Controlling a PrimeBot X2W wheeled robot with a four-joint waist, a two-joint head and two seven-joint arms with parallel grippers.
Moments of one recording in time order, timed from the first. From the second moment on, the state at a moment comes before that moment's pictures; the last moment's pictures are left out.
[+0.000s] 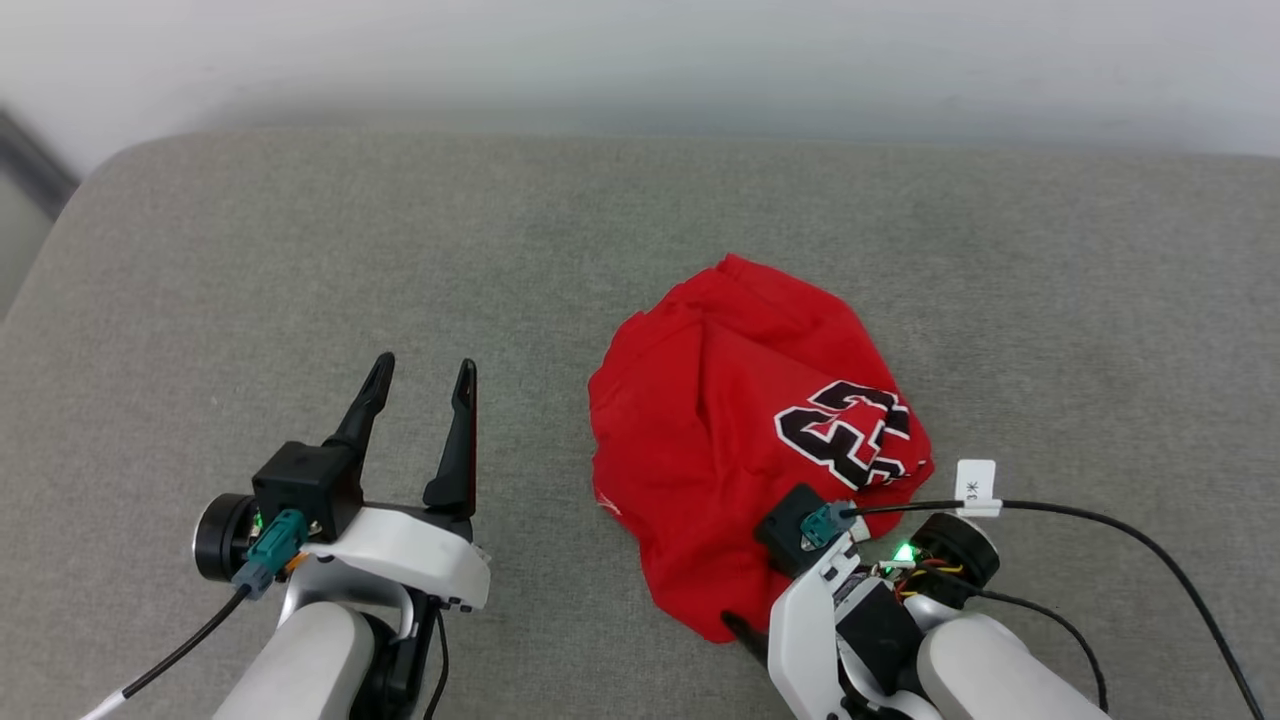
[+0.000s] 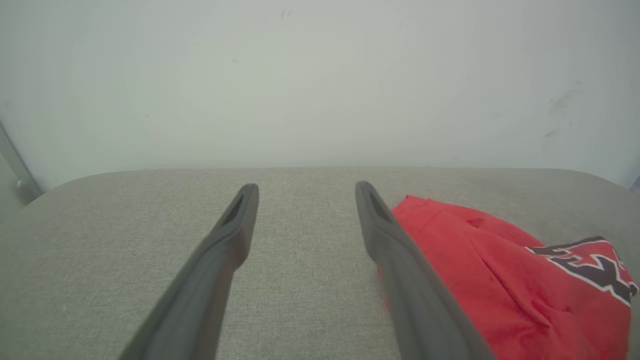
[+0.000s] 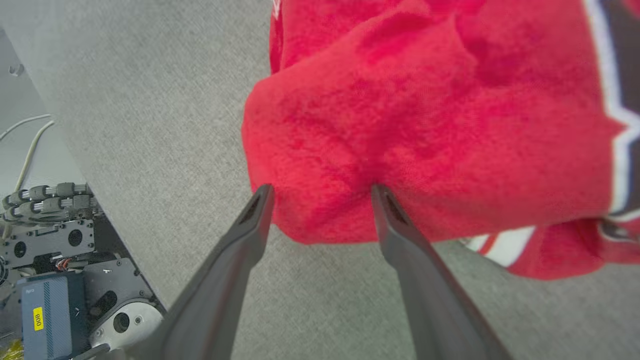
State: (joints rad) left arm -0.26 0.34 -0.42 0.12 -0.49 0.19 -0.23; right arm -0.35 -0.24 0.69 0.20 0.34 0.13 0.59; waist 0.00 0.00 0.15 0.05
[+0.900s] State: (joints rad) left arm -0.27 0.33 -0.42 0.16 -0.50 0.19 -0.25; right arm -0.55 -0.20 0.60 0.30 0.32 0.13 0.23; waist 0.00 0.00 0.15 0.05
